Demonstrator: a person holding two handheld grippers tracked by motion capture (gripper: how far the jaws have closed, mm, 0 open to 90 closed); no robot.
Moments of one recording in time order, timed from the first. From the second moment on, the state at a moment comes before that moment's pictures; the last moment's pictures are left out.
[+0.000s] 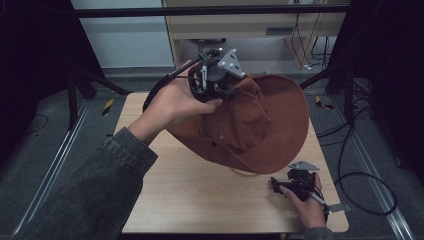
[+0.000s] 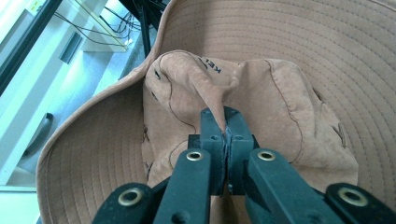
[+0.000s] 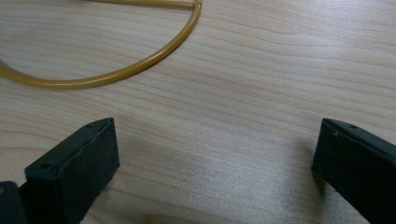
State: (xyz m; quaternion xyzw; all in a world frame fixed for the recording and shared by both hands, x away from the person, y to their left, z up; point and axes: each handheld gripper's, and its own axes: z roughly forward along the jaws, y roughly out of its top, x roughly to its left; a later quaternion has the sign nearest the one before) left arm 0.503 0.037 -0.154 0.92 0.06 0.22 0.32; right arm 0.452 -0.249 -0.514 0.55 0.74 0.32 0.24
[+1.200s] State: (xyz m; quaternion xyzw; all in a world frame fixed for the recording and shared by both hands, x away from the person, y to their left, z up) left arm 0.530 -0.005 -0.169 0.92 0.06 0.22 0.32; right arm 0.452 -0.250 -0.513 0.55 0.74 0.32 0.24
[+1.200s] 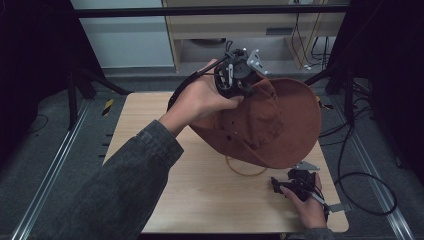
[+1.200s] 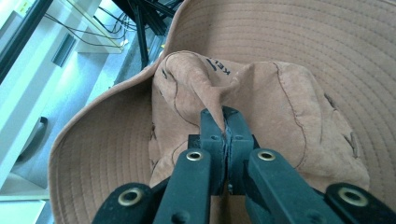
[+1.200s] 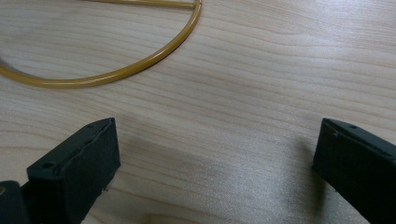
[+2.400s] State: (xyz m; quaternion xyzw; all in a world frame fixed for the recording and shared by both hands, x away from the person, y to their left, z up) left arm 0.556 -0.033 -0.206 0.93 0.07 0.20 0.30; right arm 0.452 -0.252 -0.513 0.54 0.74 0.32 0.24
